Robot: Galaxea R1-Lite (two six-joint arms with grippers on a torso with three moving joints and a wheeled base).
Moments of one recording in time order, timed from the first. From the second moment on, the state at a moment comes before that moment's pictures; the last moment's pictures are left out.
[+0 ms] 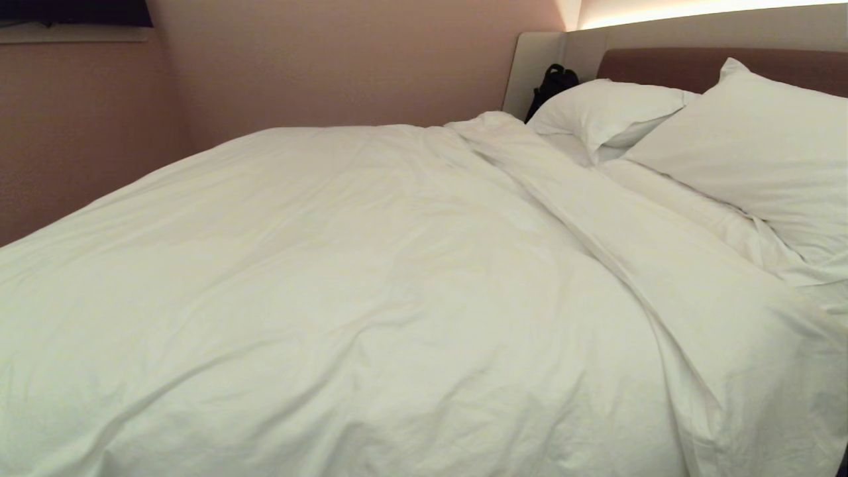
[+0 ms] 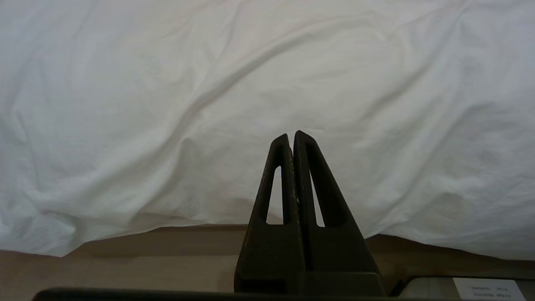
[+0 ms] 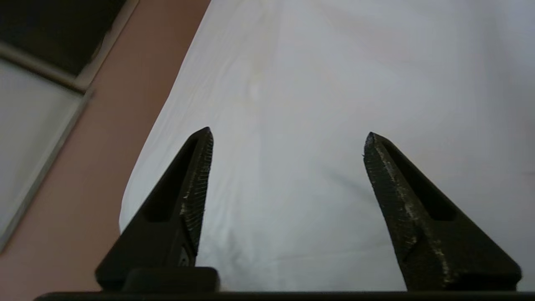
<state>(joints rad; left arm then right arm) 0.01 0.00 -0.03 0.08 0.00 0.01 -0.88 1.70 -0.95 -0.36 1.38 0.42</state>
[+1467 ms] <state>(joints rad) 0.01 0.00 -0.03 0.08 0.00 0.01 0.24 1.46 -0.93 0.17 0.14 0.28</state>
